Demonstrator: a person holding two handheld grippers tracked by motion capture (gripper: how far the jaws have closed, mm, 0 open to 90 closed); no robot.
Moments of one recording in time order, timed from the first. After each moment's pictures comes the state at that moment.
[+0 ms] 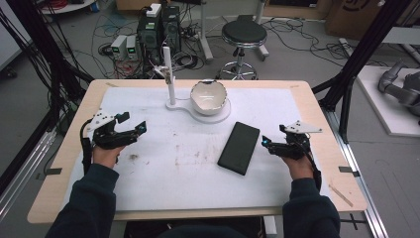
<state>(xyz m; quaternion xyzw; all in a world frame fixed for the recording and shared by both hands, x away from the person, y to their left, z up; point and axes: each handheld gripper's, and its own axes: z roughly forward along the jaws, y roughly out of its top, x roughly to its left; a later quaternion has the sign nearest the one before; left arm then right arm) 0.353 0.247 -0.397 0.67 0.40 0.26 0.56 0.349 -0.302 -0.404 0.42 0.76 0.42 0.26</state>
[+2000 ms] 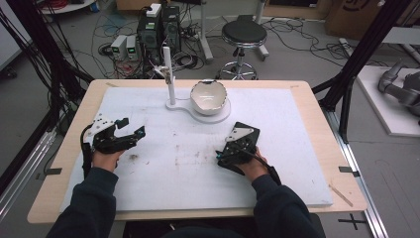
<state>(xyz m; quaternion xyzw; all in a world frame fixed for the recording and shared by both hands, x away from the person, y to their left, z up) 0.348 0.250 -0.411 0.68 0.42 0.26 0.55 0.363 -0.166 -0.438 0.28 0.88 0.34 0.19</state>
